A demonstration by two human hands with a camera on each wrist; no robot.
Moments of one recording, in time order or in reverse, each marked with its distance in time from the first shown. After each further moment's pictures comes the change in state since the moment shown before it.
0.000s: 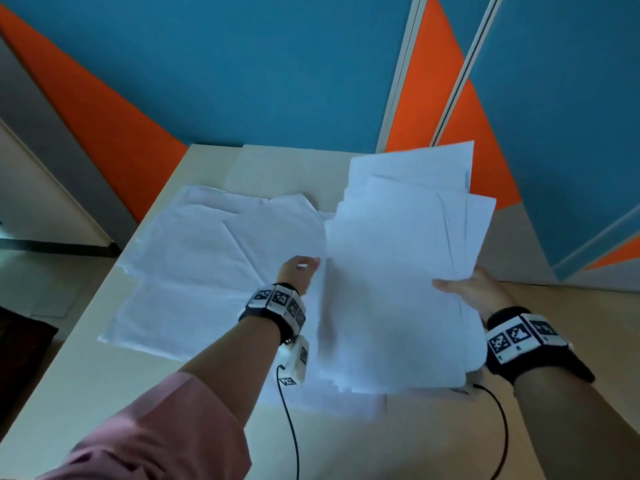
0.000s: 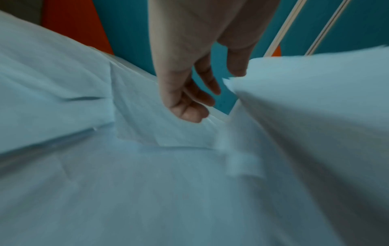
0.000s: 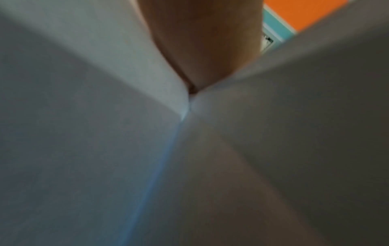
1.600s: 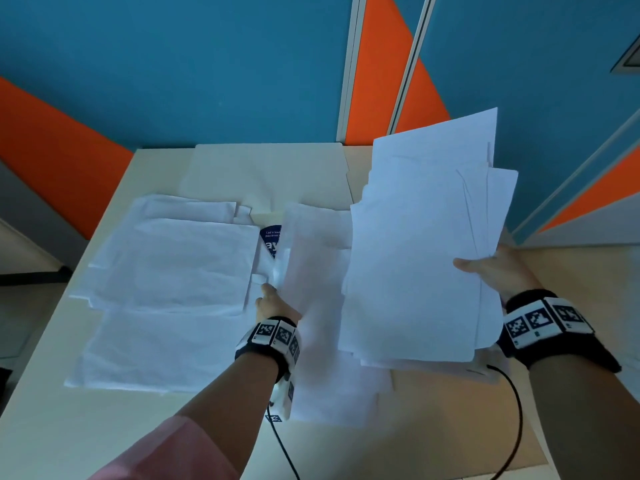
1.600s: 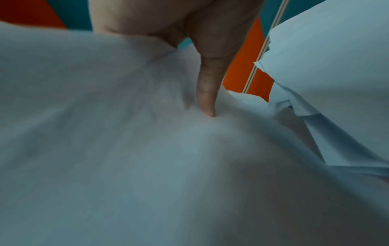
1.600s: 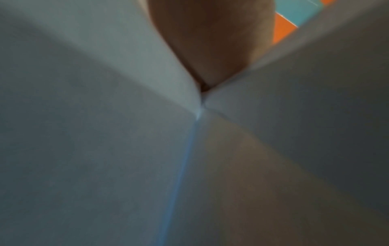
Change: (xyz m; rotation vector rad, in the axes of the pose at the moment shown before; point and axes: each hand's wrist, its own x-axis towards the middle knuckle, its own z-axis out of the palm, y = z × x) left_hand -0.004 -0.044 0.029 0.566 0.127 -0.147; right_hand -0.012 0.007 -0.049 -0.008 0.250 0.002
